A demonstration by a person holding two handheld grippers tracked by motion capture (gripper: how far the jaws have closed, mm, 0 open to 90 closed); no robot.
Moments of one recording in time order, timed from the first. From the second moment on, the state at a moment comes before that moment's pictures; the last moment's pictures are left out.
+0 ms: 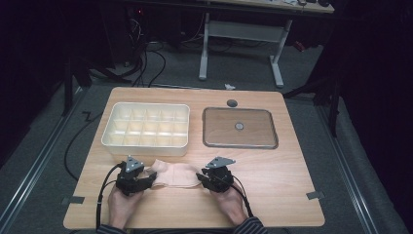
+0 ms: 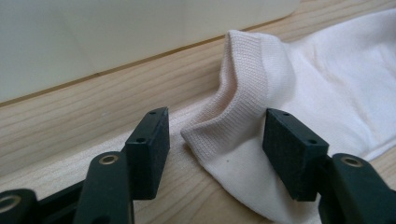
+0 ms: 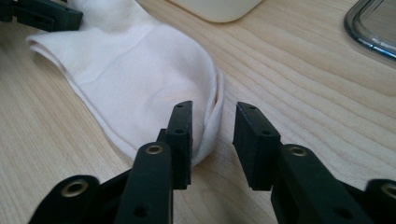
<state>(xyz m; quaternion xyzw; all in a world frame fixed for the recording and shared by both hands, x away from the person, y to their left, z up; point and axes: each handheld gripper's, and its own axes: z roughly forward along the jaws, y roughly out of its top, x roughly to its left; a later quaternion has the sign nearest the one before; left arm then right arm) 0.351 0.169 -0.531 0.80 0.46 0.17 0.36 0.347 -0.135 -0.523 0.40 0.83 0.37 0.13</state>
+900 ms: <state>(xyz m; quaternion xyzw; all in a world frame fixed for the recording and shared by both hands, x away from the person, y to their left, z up) 0.349 0.168 -0.528 0.80 0.44 0.11 0.41 0.345 -0.139 -0.526 0.39 0.83 0.38 0.13</state>
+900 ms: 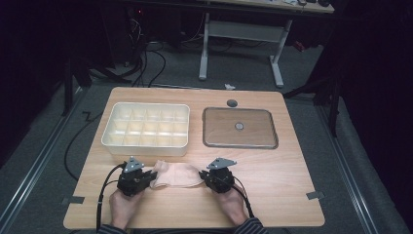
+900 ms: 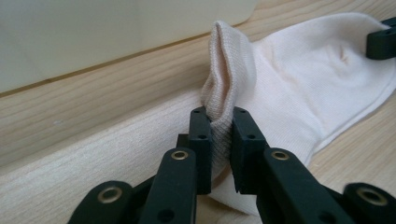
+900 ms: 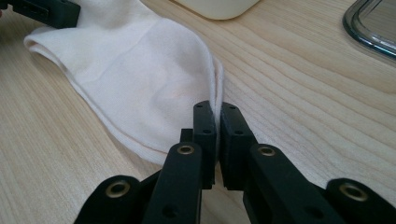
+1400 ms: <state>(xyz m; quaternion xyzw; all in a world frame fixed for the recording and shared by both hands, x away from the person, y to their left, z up) 0.348 0.158 -0.511 0.79 0.42 0.09 0.44 0.342 -0.153 -0.520 0.40 0.82 0.38 0.14</state>
